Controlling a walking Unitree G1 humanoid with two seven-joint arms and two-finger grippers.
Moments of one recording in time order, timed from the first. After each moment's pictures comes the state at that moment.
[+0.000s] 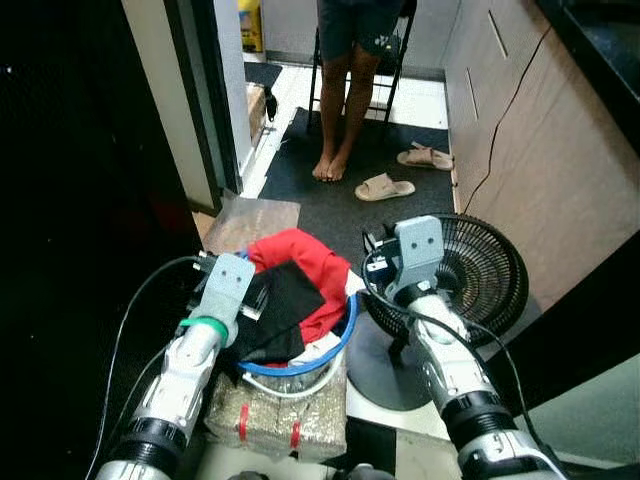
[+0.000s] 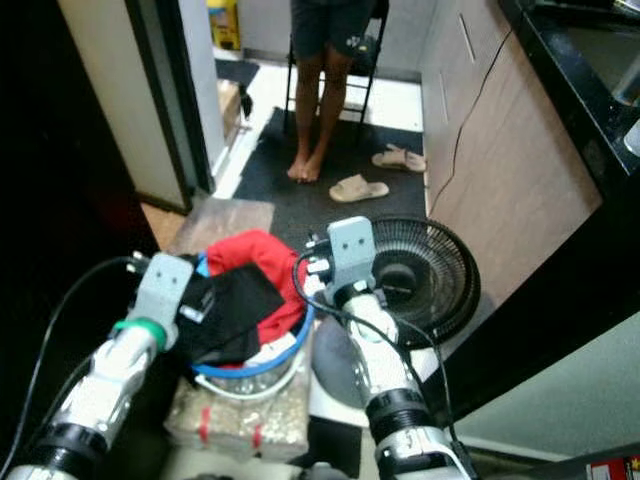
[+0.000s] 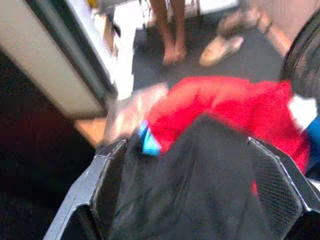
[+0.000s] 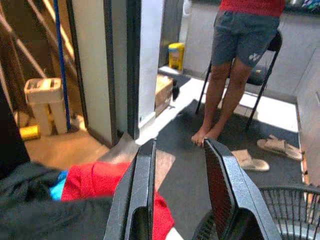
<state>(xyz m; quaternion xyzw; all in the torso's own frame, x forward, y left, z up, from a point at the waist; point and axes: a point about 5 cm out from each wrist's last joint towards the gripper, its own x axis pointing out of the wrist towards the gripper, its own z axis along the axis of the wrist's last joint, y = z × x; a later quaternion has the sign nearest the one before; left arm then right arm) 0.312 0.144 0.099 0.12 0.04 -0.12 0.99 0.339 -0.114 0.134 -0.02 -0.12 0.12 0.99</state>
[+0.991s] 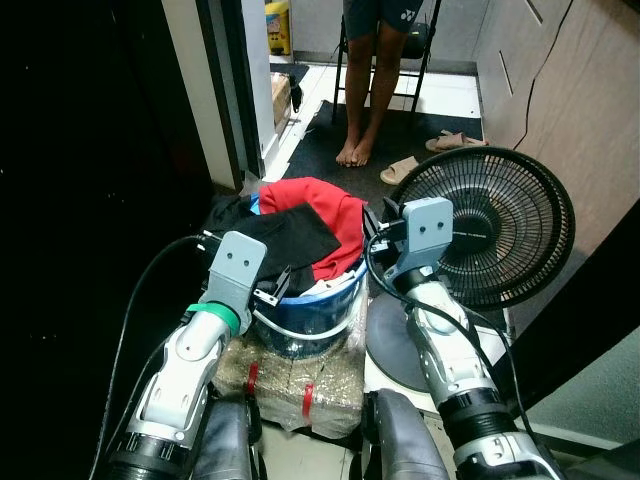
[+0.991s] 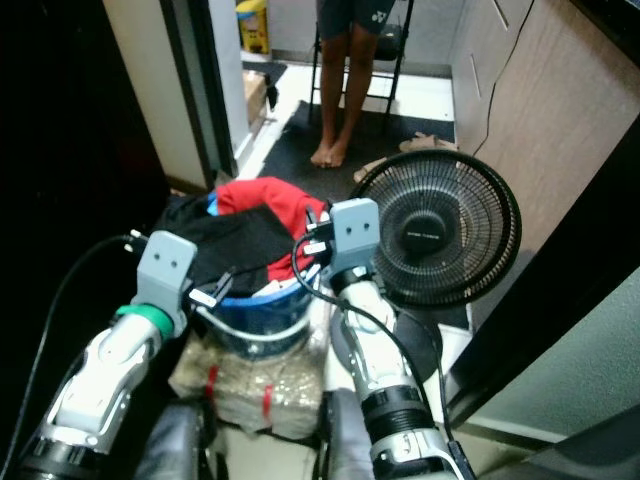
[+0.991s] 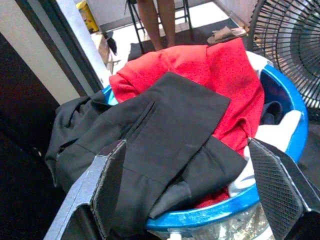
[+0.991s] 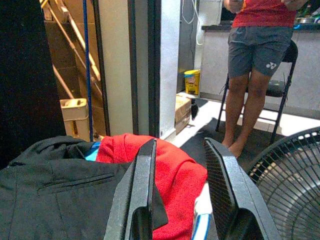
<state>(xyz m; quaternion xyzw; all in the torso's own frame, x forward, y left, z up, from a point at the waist) 0.302 0.130 0.124 0.11 0.02 -0.16 0.98 0.337 -0.106 0.150 0.00 -0.14 0.12 0.98</state>
